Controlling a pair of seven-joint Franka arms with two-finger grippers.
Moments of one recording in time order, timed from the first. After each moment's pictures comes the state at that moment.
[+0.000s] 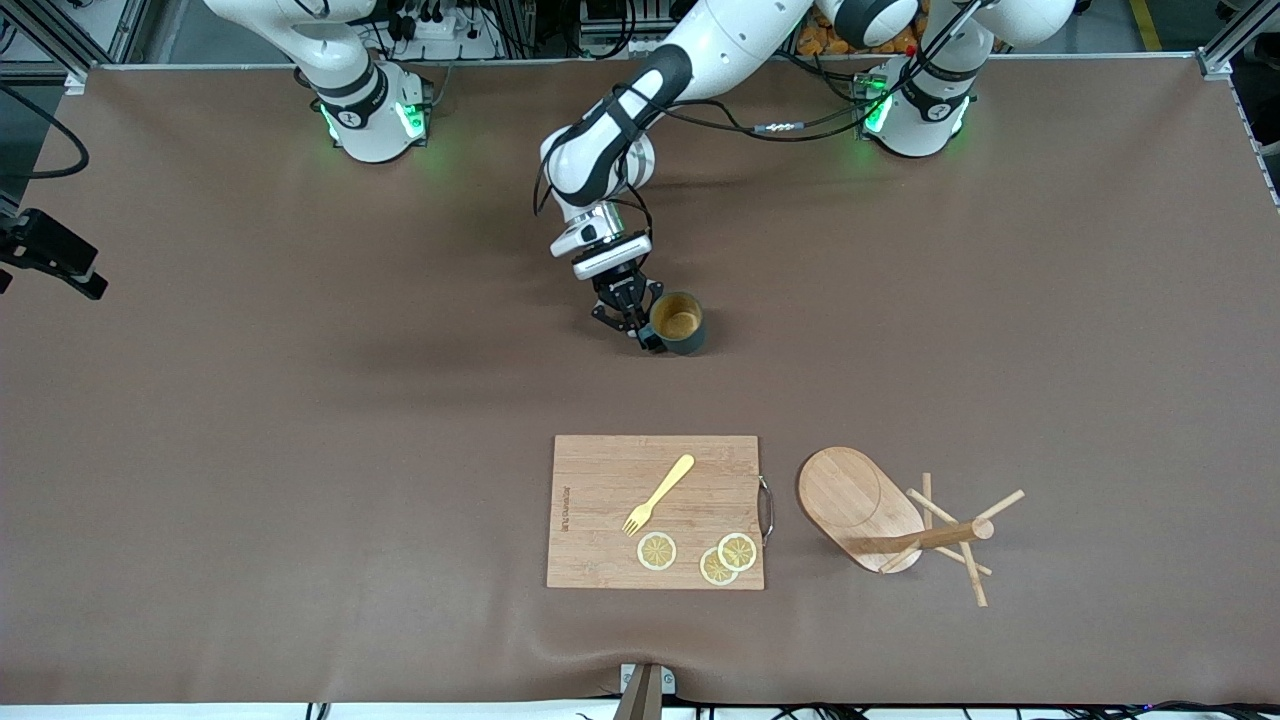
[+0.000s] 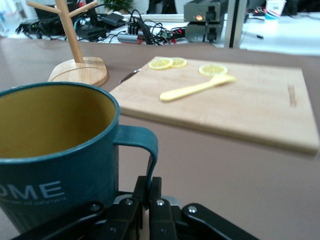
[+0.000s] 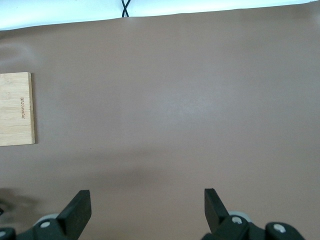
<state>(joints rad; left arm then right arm) -1.06 0.89 -0.13 -1.50 1.27 1.86 -2.32 0.01 0.01 -0.06 -1.49 -0.01 1.64 0.03</state>
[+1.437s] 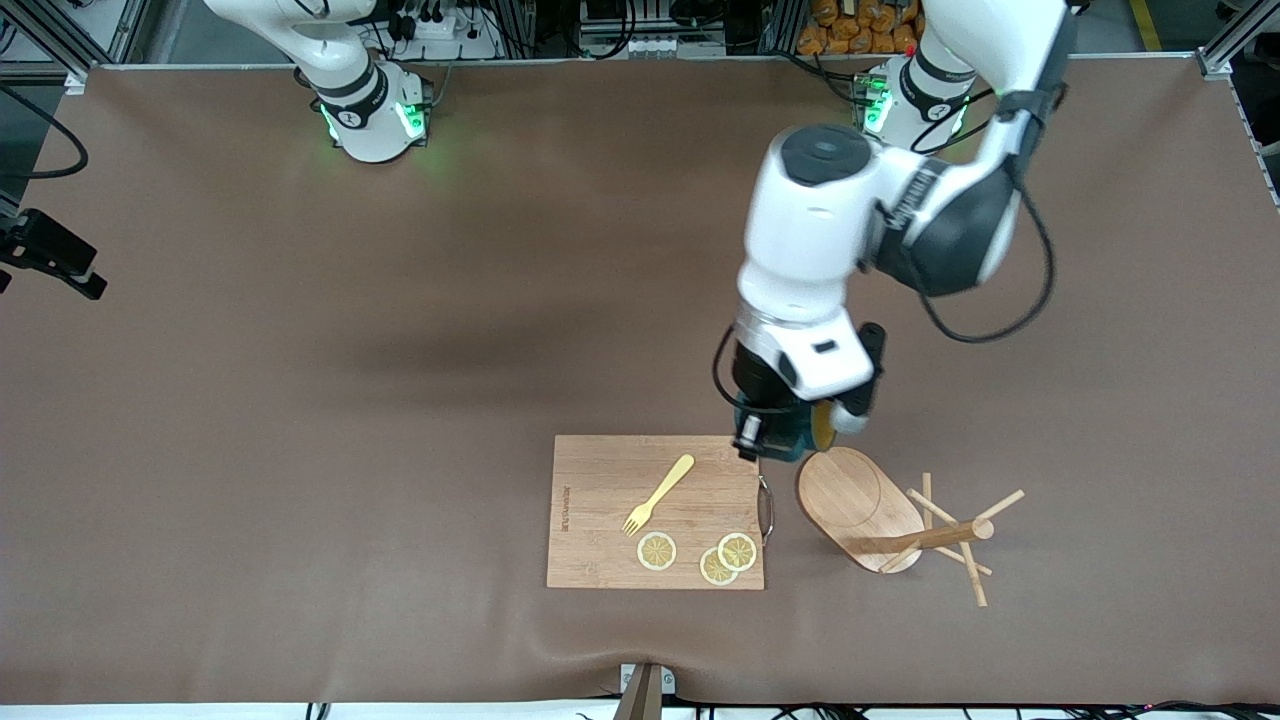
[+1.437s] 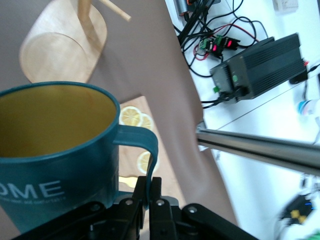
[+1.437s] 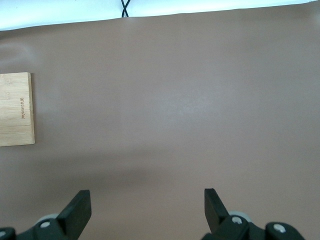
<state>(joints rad) -0.44 0.54 -0.14 -1.26 0.25 2.24 -1.89 0.01 0.01 -0.06 -1.49 -0.01 1.63 0.03</state>
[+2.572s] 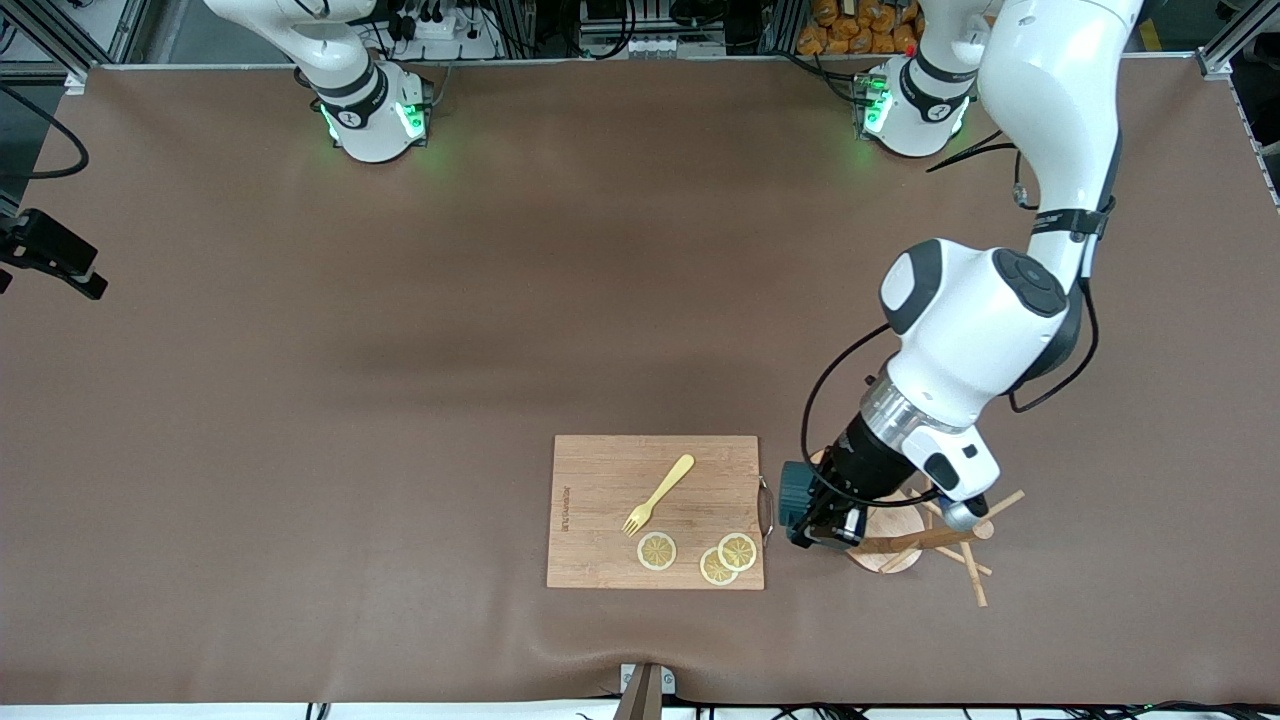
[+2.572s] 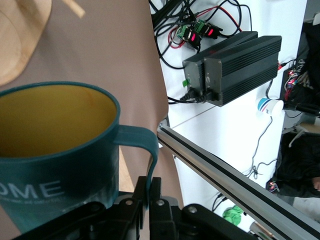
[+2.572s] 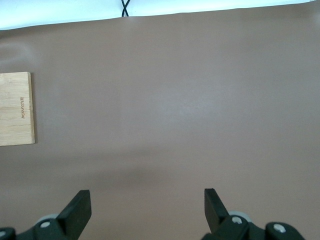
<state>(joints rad) -0.24 0.60 -0.18 -1.36 -0.19 2.56 -1.49 0.01 0.01 -0.06 -1.49 -0.01 1.63 0.03</state>
